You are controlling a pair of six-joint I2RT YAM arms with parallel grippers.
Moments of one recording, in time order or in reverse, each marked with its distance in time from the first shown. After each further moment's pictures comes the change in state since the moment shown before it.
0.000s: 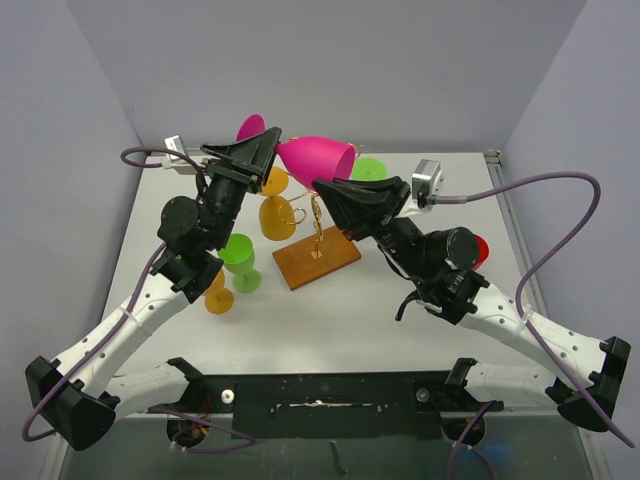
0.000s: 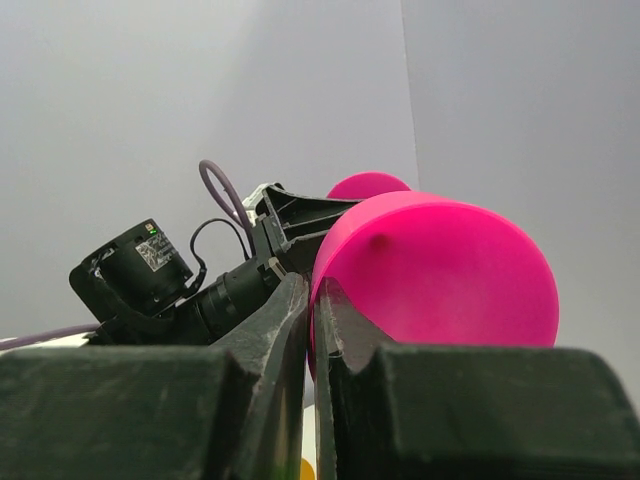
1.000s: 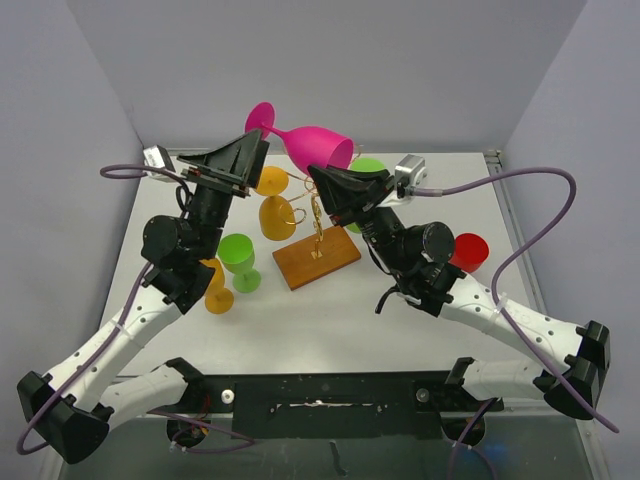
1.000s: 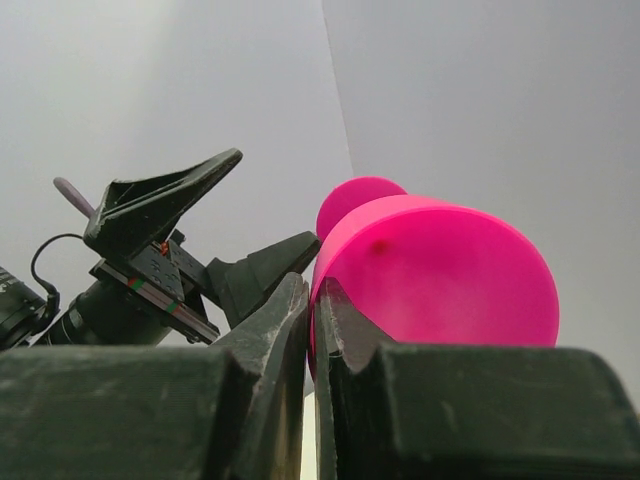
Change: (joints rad) left arm 0.006 -0.080 -0.078 0.146 0.025 -0.039; right arm 0.000 0.106 -0.005 0.110 0.150 -0.045
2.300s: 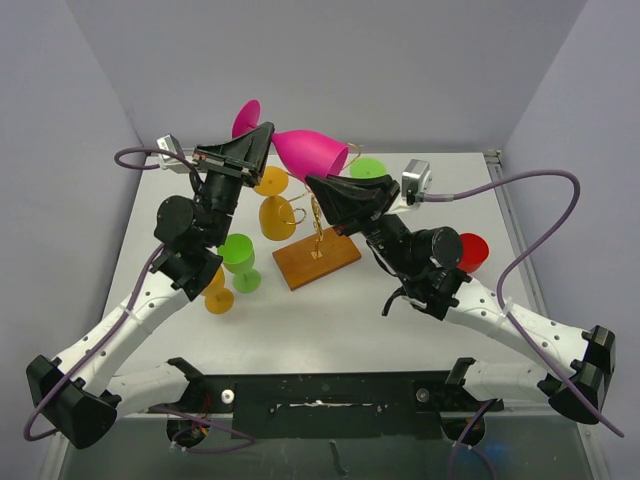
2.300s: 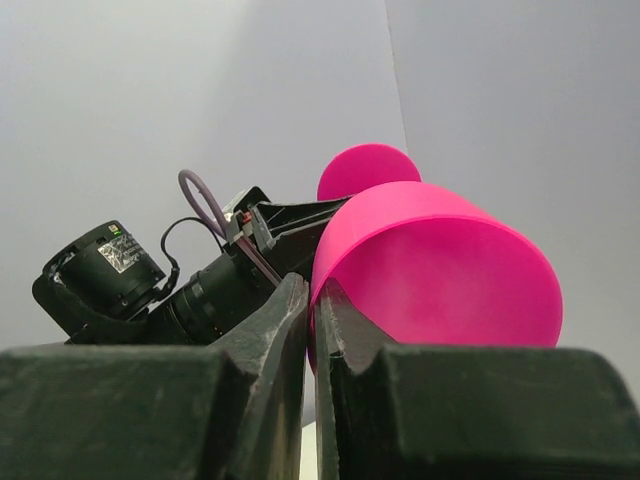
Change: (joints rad) left arm 0.000 0.092 0.089 -0.085 -0.047 -0.064; right arm -0.001 -0.037 -0.029 0.029 -0.126 0.069
